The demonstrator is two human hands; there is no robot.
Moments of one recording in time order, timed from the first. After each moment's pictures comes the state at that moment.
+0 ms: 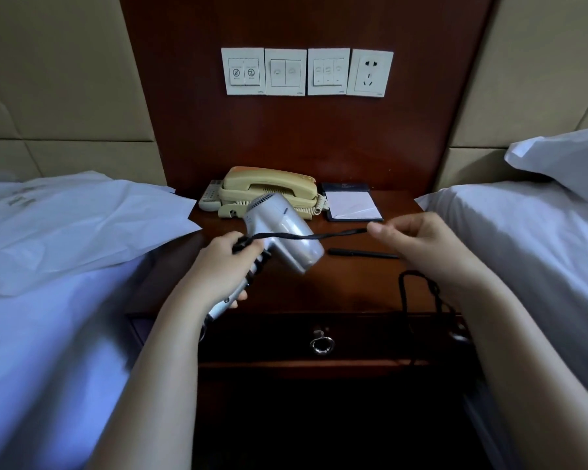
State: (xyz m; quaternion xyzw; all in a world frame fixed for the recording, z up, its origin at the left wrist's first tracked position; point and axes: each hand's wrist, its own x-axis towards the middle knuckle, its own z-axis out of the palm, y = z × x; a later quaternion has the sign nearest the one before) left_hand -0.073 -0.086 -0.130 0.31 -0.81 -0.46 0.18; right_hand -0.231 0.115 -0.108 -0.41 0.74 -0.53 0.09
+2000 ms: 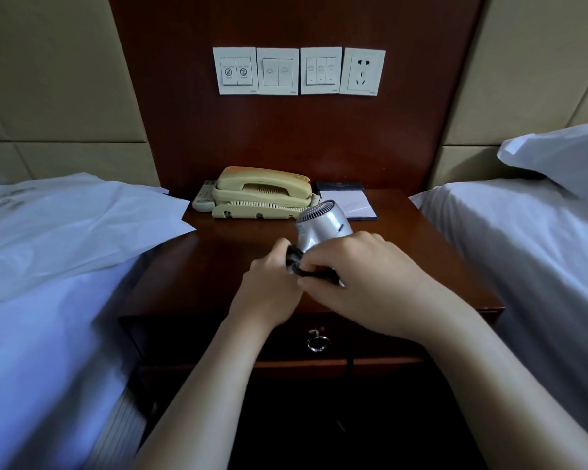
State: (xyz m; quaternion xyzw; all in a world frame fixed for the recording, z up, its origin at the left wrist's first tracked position) left_hand -0.100 -0.035 -0.150 0.26 -0.86 -0.40 0.16; right_hand -0.145 0.102 -0.081 -0.60 0.78 -0.18 -0.08
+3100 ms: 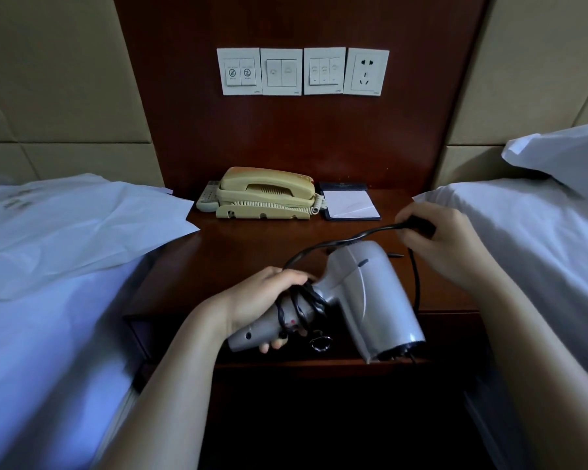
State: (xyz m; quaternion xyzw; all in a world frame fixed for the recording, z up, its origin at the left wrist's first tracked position) left_hand -0.081 -0.055 -0.142 0.14 -0.76 -0.64 -0.07; right_hand -0.261 0.134 -0.118 -0.41 0.82 -0.39 -0.13
